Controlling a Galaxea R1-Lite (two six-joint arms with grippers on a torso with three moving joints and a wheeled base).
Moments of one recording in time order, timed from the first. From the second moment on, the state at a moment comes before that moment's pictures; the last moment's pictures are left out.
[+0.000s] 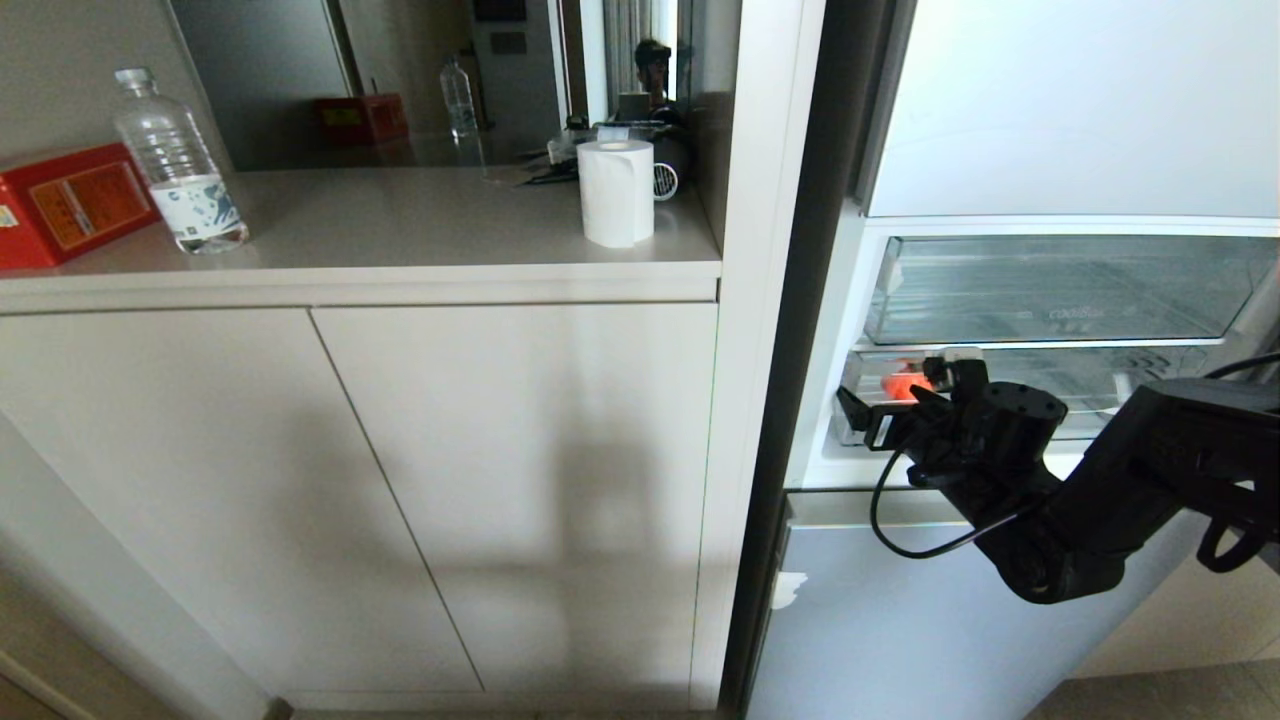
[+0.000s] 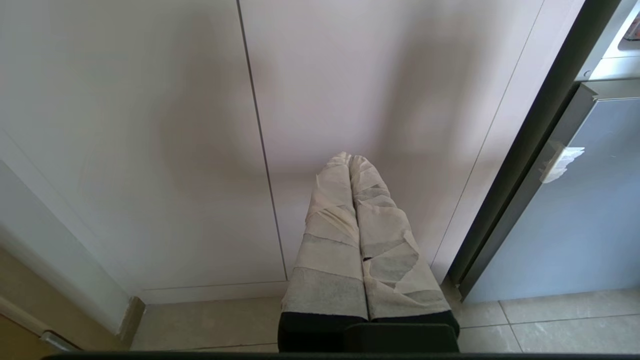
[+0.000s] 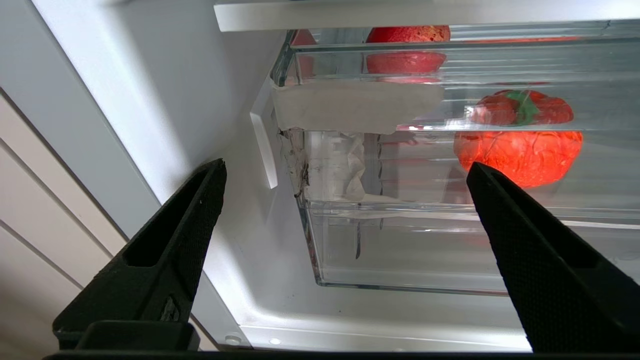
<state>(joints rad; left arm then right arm) 0.00 0.00 0.00 0.01 0.00 0.01 0.18 2.29 -0.90 -1.42 -0.03 0.06</state>
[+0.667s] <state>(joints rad) 0.00 0.00 0.00 0.01 0.00 0.01 0.22 2.29 -0.93 -1.39 -0.04 0.06</state>
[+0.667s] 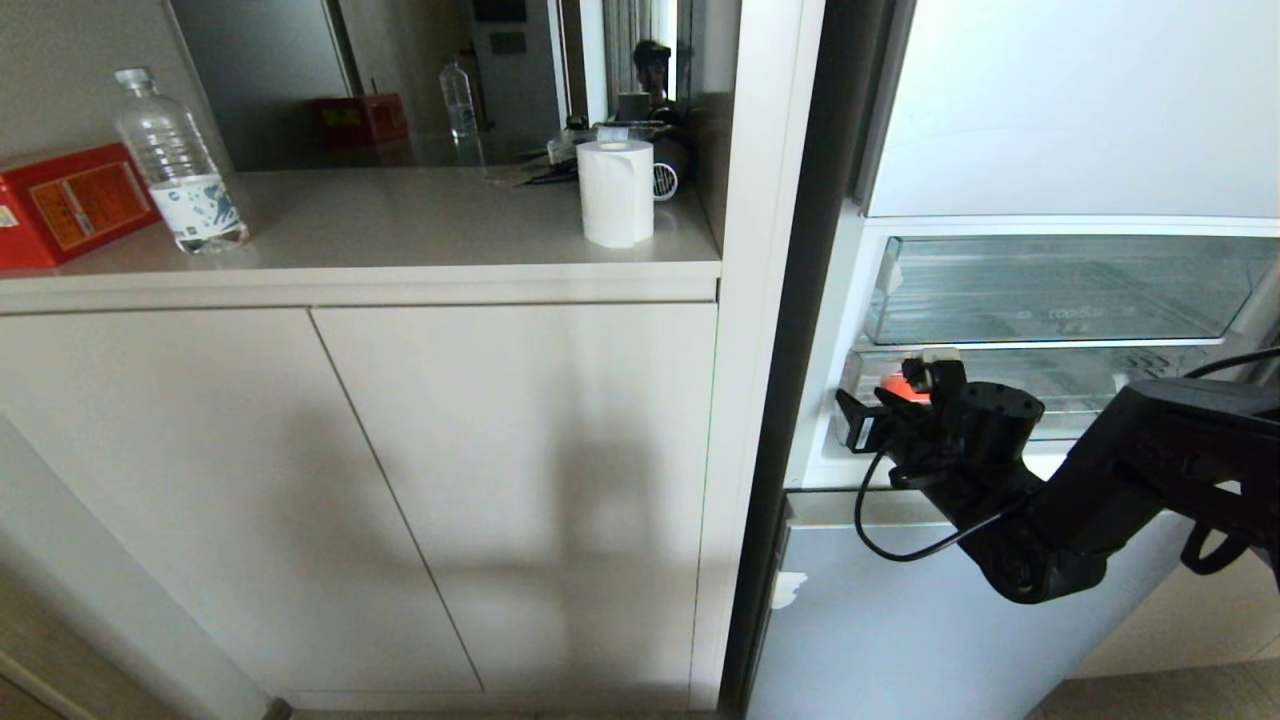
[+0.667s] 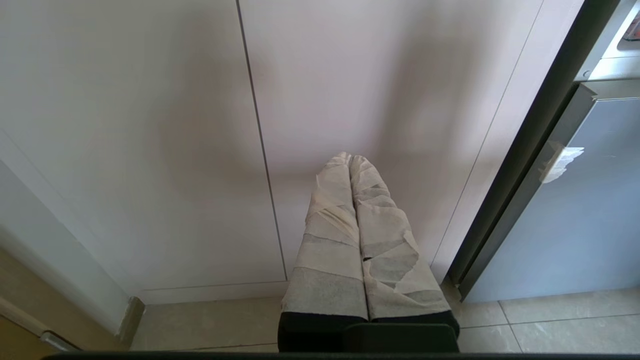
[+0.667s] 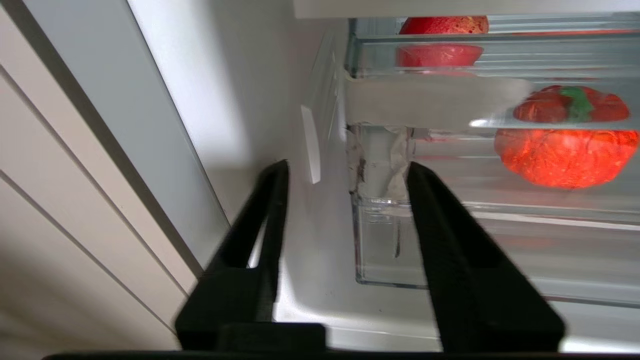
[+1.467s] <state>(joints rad) 0.00 0.00 0.00 0.01 0.00 0.01 0.26 2.26 -0.92 -1.36 -0.09 0.07</state>
